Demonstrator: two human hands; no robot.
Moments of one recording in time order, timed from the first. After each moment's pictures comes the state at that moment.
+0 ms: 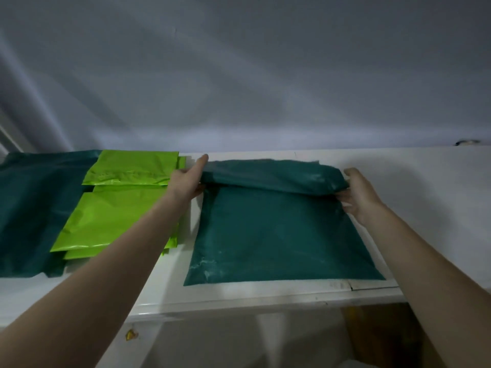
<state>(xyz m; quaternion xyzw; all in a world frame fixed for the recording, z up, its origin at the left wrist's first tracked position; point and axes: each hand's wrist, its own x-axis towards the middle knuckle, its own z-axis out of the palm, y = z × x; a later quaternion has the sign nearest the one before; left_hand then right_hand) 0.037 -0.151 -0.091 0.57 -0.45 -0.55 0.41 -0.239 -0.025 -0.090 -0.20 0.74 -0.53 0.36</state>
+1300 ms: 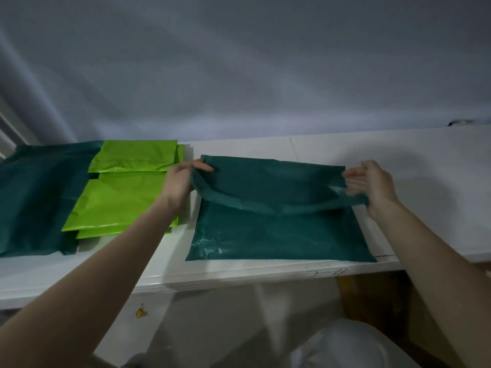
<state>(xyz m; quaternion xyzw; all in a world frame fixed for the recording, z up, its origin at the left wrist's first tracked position) 0.055 -0.094 -0.082 0.43 -0.57 -0.54 0.44 -0.245 0.024 -0.086 -0.18 0.70 -0.61 0.32</state>
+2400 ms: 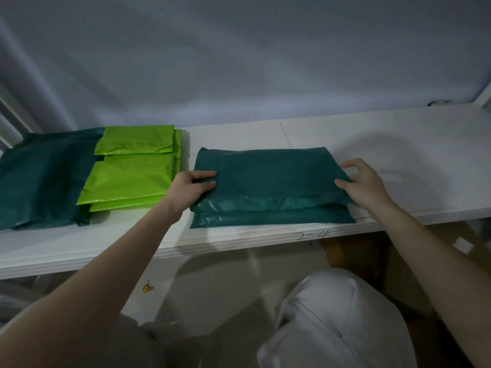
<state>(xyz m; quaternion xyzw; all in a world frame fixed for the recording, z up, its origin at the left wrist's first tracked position) 0.071 -0.037 -0.094 0.51 -0.60 -0.54 0.29 -0.232 0.096 -0.098 -0.38 0.80 -0.41 0.22</state>
